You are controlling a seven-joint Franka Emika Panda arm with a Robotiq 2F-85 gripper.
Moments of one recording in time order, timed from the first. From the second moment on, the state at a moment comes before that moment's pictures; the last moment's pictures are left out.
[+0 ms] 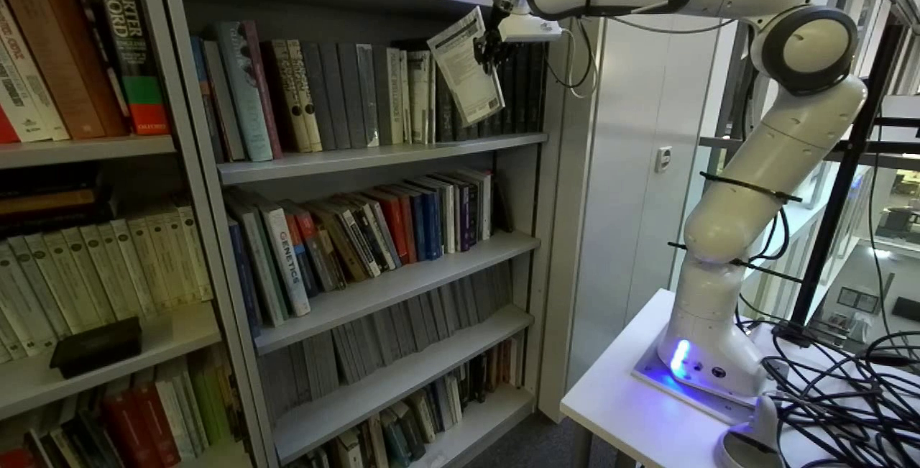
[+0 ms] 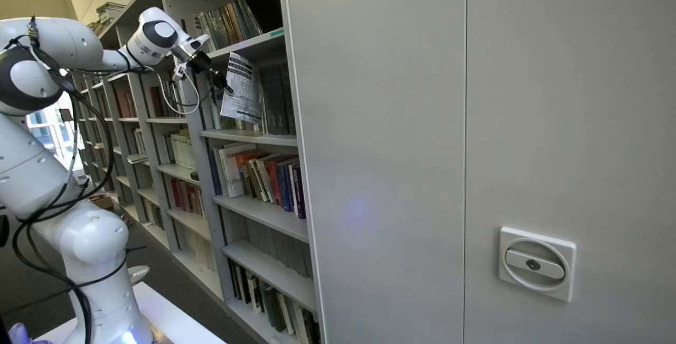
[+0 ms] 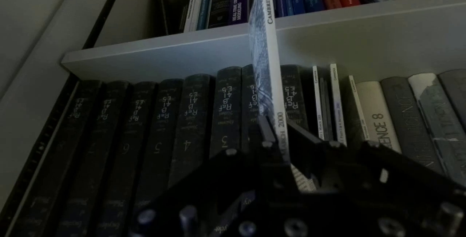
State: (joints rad) arm 0.06 -0.38 0.26 -1.78 -0.38 1.92 0.71
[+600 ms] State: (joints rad) arm 0.05 -0.41 0.27 -1.81 -0.38 1.92 0.74
